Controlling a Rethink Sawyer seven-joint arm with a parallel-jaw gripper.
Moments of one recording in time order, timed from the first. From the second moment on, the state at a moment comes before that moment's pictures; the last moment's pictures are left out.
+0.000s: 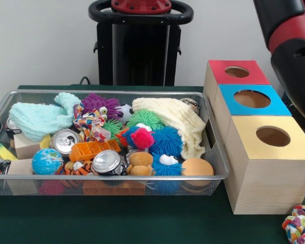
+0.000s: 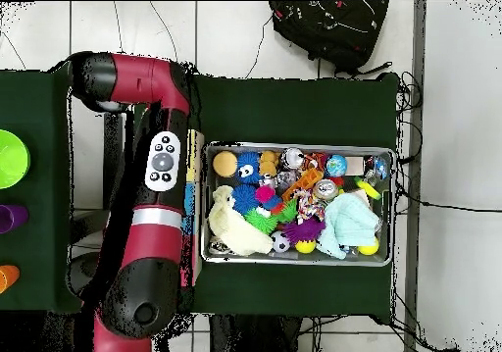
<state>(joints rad) 0.17 0.35 -0.97 0.23 1.15 0.99 1.96</state>
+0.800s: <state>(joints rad) 0.23 0.19 -0.80 0.44 0.97 0.99 1.96</state>
